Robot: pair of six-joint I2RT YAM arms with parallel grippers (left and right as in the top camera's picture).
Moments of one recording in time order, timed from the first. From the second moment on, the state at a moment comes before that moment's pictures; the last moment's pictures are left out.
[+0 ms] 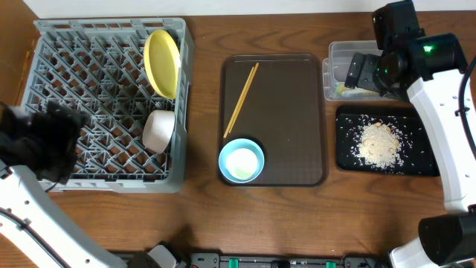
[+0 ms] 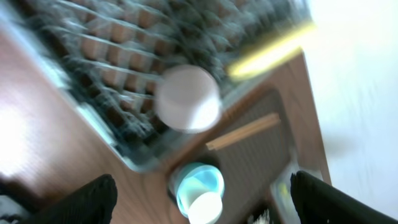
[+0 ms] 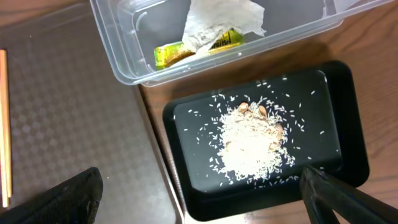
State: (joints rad) left arm 0.77 1.37 1.78 -1.61 0.51 -0.37; right arm 0.22 1.73 1.82 -1.30 0.18 0.52
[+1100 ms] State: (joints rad) left arm -0.47 1.38 1.33 -1.33 0.12 -0.58; right arm 0.22 1.73 1.82 -1.30 0.18 0.52
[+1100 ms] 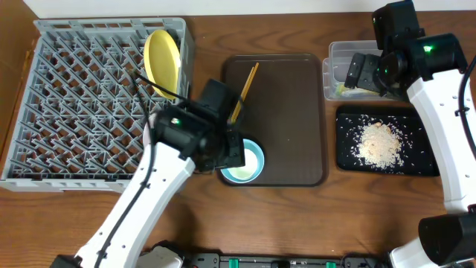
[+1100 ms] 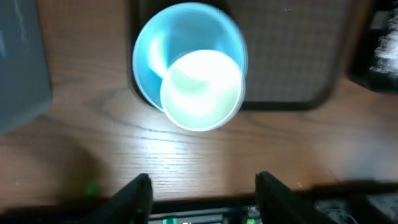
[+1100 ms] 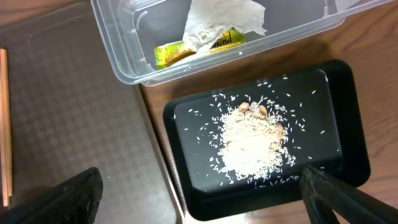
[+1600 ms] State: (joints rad) left arm -0.48 1.57 1.25 -1.26 -0.06 -0.68; right arm 0.22 1.73 1.82 -1.30 0.18 0.52
